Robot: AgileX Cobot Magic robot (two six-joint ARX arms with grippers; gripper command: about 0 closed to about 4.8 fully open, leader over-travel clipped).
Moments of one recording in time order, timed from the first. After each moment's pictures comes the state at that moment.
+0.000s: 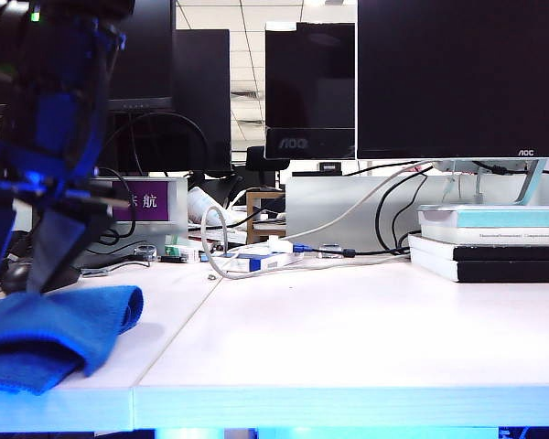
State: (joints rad) left arm 0.18 1.81 1.09 -0.96 0.69 -0.16; right arm 1.04 2.45 2.35 -1.13 -0.11 -0.05
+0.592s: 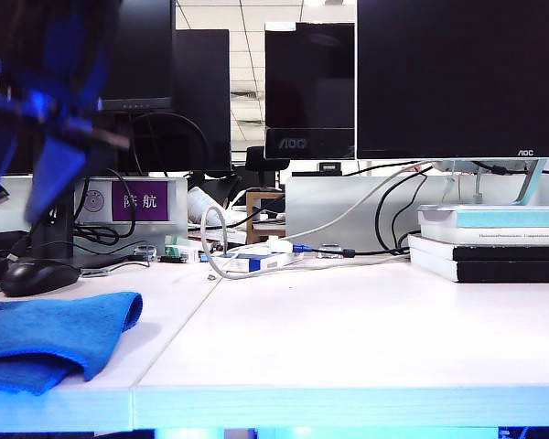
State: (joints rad) left arm 0.17 1.83 1.09 -0.95 0.62 -0.17; right arm 1.04 2.35 2.37 -1.14 -0.11 -0.06
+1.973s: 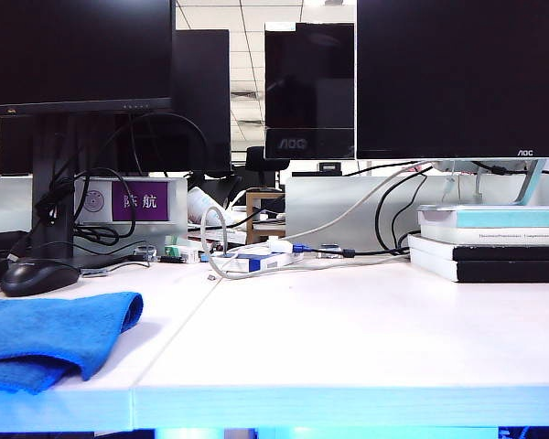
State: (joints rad) left arm 0.02 1.11 1.56 -0.86 0.27 -0.21; right arm 0.84 1.84 2.68 -1.29 0.36 -0.16
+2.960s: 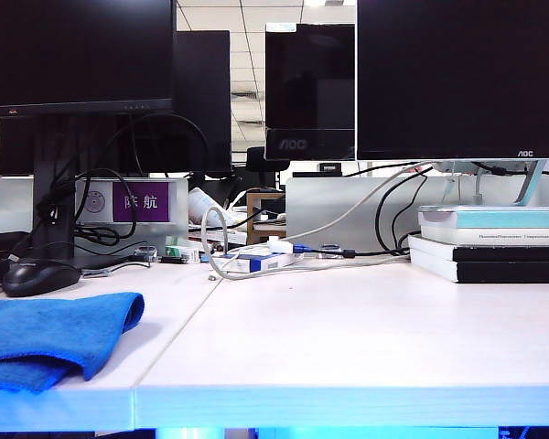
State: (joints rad) left arm -0.33 0.28 0.75 -0.60 -0.09 -0.16; right arm 0.88 1.65 2.63 -1.40 0.37 -0.08
